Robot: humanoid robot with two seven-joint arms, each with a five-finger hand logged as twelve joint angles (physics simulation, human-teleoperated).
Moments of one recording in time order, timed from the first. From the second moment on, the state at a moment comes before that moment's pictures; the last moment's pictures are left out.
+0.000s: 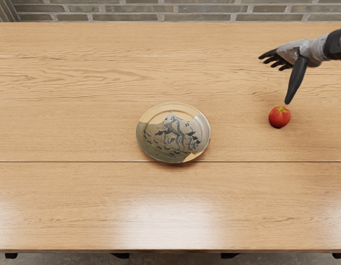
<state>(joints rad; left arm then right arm) -0.02 0.00 0.00 -0.22 0.00 0.02 0.01 1.53 -0.50 -0.35 0.61 -0.41 0.61 -0.11</state>
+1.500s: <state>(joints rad) -0.02 0.00 0.00 -0.22 0.00 0.02 0.01 1.37 -0.73 -0.15 1.46 -0.94 -0.01 -0.61</state>
